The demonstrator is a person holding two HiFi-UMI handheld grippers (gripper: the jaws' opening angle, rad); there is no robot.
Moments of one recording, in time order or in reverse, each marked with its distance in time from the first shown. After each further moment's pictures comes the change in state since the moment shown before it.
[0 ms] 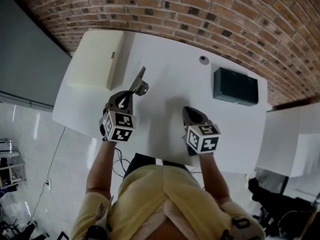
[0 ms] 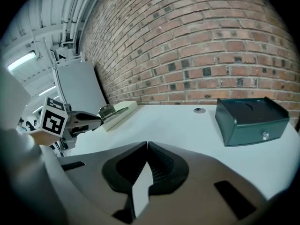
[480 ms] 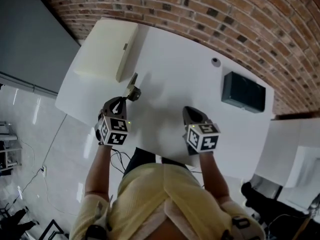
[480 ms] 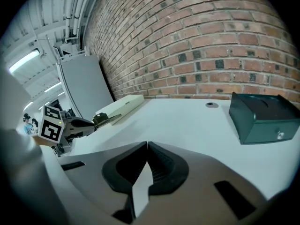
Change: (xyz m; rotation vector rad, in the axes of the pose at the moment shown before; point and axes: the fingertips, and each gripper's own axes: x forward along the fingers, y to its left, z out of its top) left arm -0.029 0.021 -0.085 -0.065 0.123 0.085; right arm 0.026 0.022 -0.018 -0.043 0.071 0.065
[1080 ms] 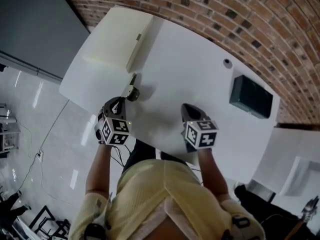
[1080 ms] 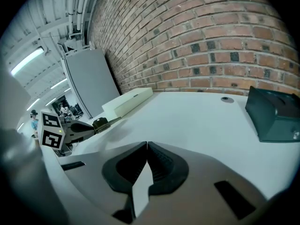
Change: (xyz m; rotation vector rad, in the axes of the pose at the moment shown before) left arm -0.014 0.011 -0.060 -0.002 0.072 0.081; right arm 0.027 0.034 -0.011 -0.041 0.072 0.067
